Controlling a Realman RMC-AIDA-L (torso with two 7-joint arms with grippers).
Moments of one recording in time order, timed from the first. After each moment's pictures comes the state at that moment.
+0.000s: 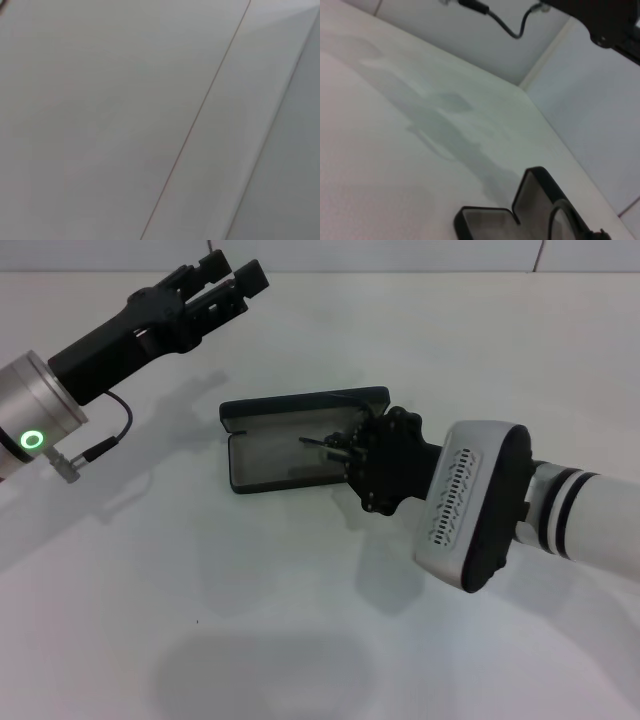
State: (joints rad) left arm -0.45 -2.05 0.90 0.44 1.21 1.49 -1.33; right arm 0.42 2.03 -2.19 -1.10 -1.25 -0.26 0.97
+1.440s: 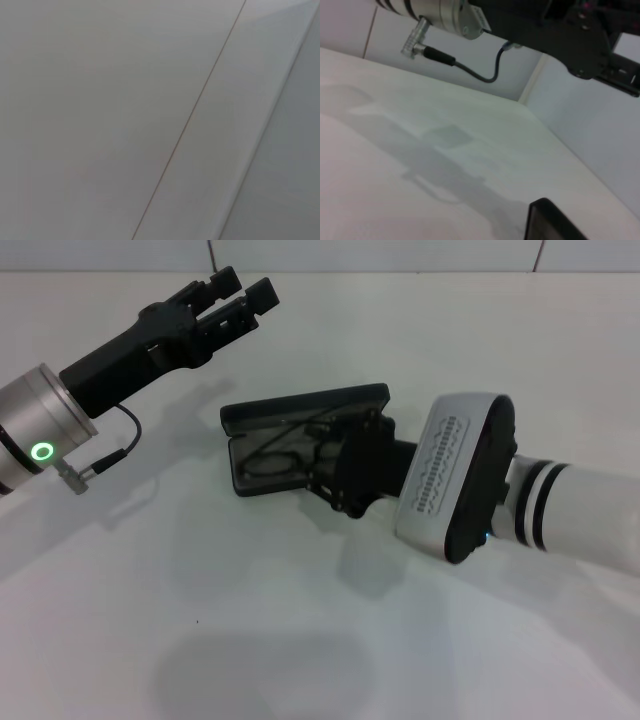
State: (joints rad) left arm -0.45 -2.06 0.91 0.43 1.23 1.48 -1.31; right arm 0.50 2.02 -2.23 -1.05 -1.09 -0.28 1.04
